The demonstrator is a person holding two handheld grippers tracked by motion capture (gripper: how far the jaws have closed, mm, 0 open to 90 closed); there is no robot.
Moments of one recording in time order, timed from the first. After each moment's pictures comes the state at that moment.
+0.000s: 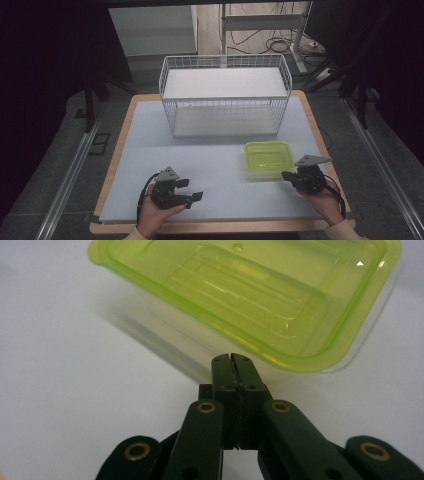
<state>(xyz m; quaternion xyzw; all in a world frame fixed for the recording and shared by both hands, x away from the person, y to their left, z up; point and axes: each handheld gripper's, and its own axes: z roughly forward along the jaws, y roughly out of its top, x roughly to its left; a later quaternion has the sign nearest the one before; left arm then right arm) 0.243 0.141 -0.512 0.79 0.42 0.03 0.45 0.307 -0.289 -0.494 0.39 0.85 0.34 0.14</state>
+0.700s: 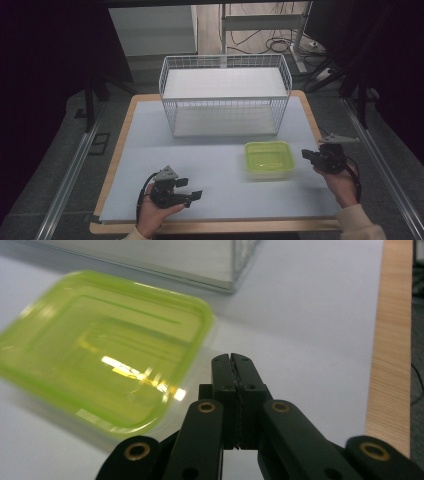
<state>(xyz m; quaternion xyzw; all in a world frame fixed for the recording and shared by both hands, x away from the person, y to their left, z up) 0.245 0.144 -0.512 0.78 0.43 0.03 0.46 0.352 -0.336 -0.460 0.48 0.78 0.35 0.20</state>
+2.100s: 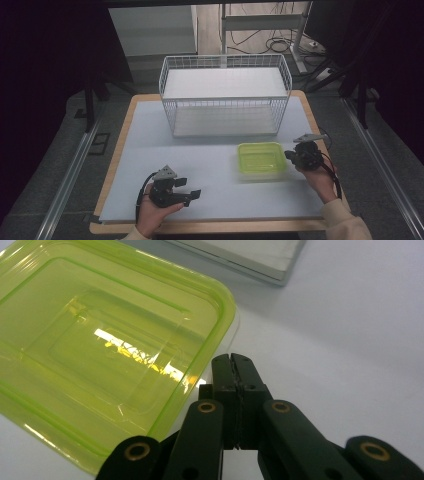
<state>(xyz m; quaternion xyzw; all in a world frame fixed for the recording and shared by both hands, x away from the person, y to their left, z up) 0.246 0.145 -0.514 0.78 0.44 0.03 0.45 0.367 -0.284 -0.480 0.44 0.82 0.31 0.19</state>
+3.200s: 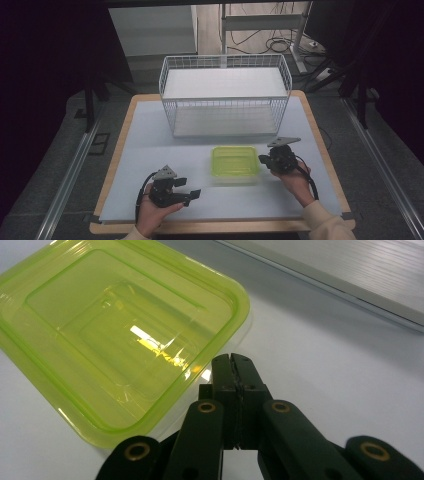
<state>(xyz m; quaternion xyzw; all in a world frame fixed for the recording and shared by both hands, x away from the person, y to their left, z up) 0.247 0.146 -0.514 0.78 0.44 0.03 0.45 0.357 -0.216 -0.488 0.38 0.84 0.34 0.14</state>
